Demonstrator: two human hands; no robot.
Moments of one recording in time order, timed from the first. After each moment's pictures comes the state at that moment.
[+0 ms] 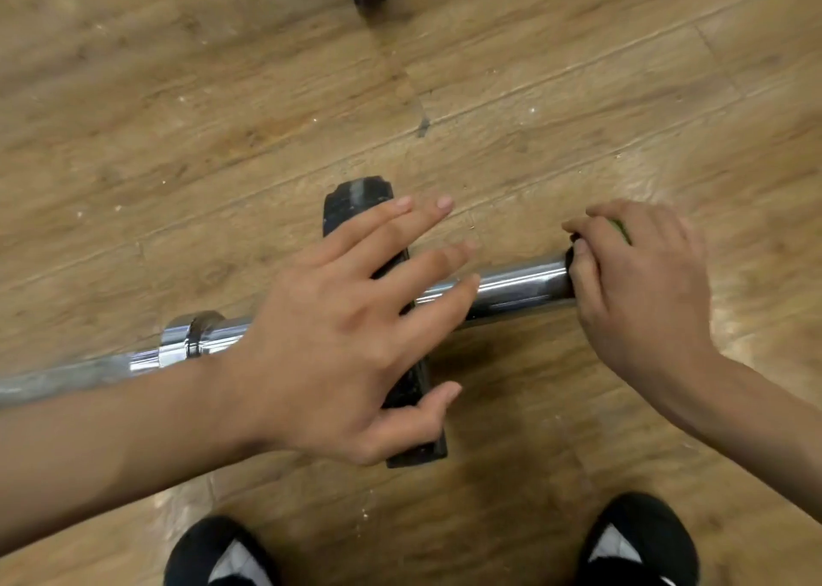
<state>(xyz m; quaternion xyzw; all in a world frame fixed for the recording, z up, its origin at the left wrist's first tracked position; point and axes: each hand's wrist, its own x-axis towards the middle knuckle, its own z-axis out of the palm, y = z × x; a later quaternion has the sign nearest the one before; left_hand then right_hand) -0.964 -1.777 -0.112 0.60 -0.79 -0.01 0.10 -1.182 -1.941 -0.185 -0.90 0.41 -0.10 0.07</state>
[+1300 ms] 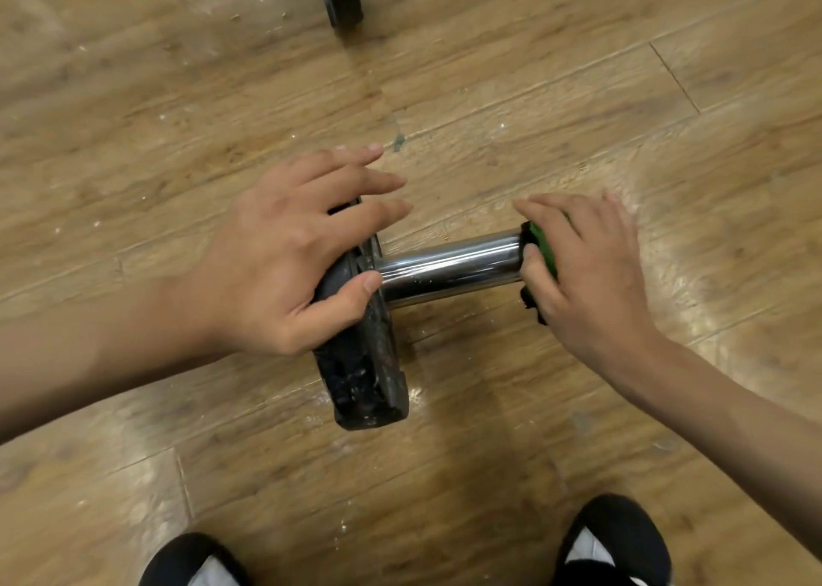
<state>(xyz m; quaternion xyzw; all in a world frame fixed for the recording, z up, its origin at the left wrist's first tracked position) -0.918 -1.813 -0.119 0.61 -0.78 -0.06 0.14 -1.179 -1.954 -0.203 -0.91 0.35 -0.19 0.14</state>
